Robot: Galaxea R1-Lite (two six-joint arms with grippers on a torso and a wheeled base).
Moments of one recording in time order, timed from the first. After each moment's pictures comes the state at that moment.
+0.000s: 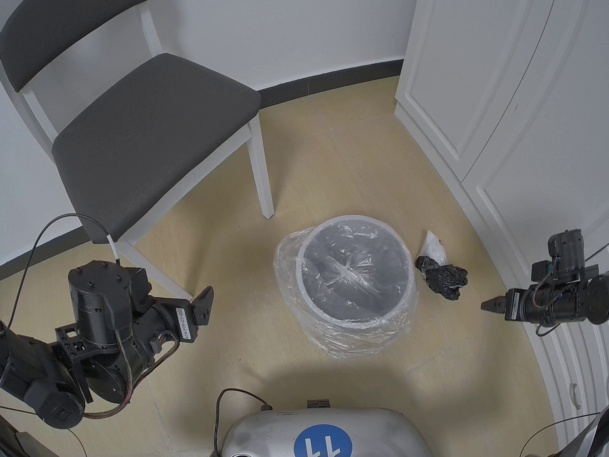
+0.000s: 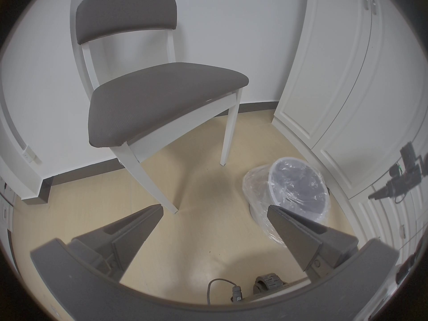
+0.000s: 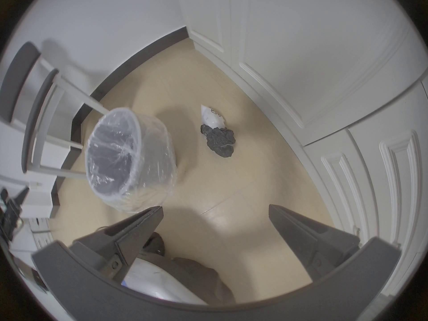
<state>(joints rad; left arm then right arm) -0.59 1.61 -0.36 -0.89 0.48 -0.24 0.03 1.67 -0.57 -0.34 0.02 0.22</state>
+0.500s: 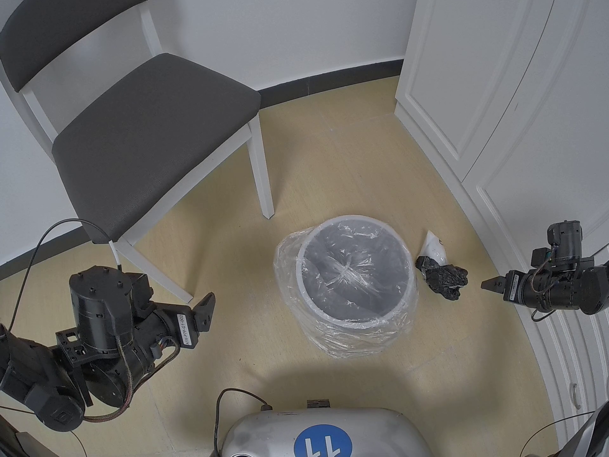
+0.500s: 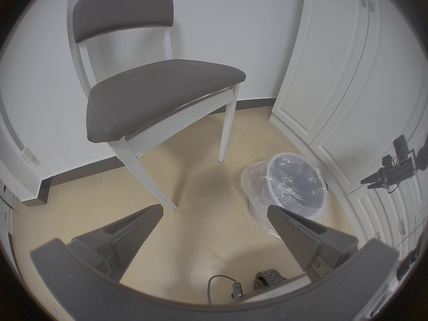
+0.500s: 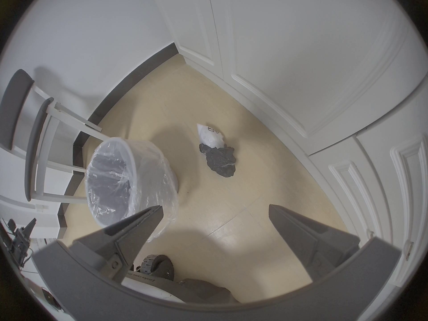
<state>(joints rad) -0.60 1.61 -0.34 -0.90 0.46 -0.24 -0.03 1.76 -0.64 -0.44 0.08 0.28</state>
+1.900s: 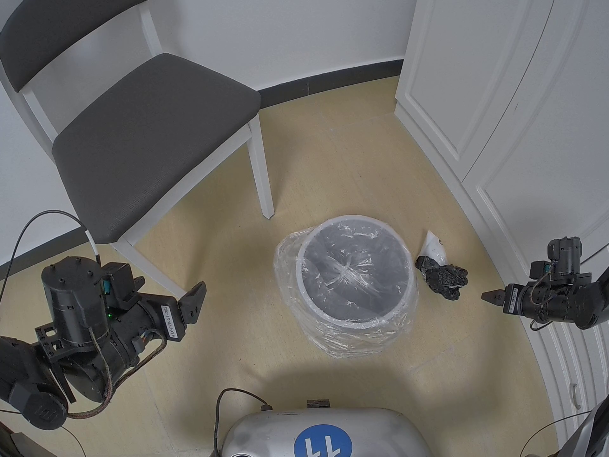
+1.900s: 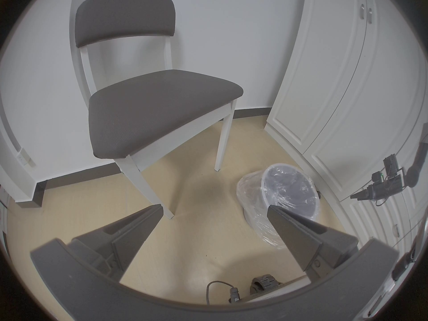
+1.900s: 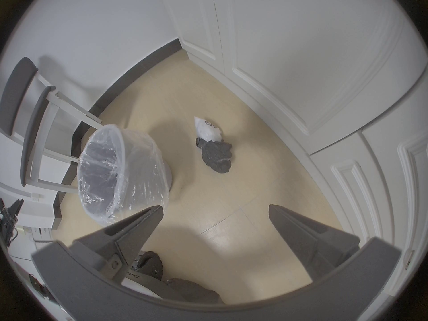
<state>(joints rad) -0.57 1.53 -0.33 -0.89 0.40 -0.21 -0.08 1.83 -0.54 -0.62 0.11 0.19</state>
